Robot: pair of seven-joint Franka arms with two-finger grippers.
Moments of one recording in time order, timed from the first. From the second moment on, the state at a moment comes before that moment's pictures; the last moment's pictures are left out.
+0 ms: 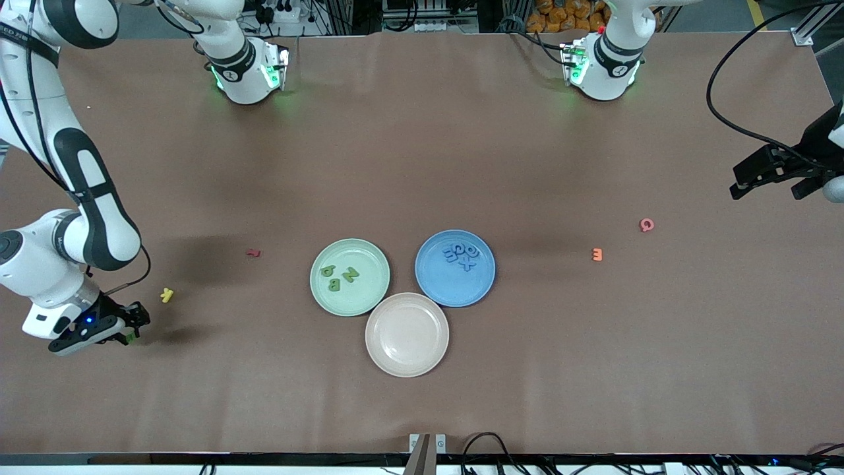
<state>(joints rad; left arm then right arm) -0.01 0.03 -0.03 -1.53 -0.02 1.67 -0.04 -0.39 0.76 0.18 -1.63 -0.02 2.67 -0.75</state>
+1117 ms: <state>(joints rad) 0.00 0.04 -0.03 -1.53 -0.02 1.68 -0.04 -0.18 0.65 0.18 -1.63 -0.02 2.44 -0.08</state>
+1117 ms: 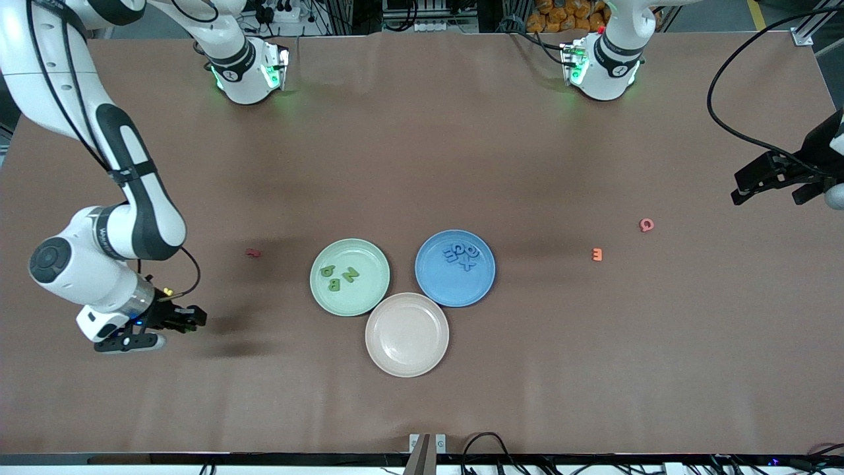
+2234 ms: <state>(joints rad) 0.00 0.04 -0.03 -1.53 -0.02 1.68 -0.04 0.15 0.64 0.18 -1.64 -0.02 2.32 0.29</state>
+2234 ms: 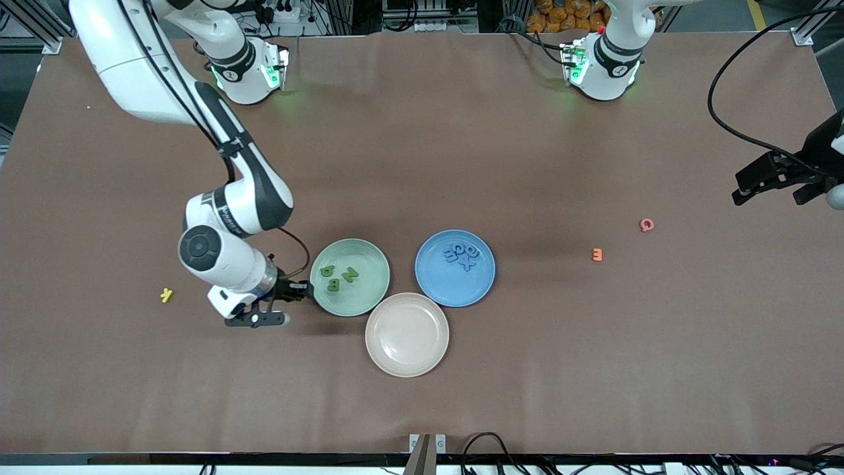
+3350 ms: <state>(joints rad) 0.00 0.04 -0.03 -1.53 -0.02 1.68 -0.04 0.32 0.64 0.17 -1.67 -0.02 2.31 0.38</state>
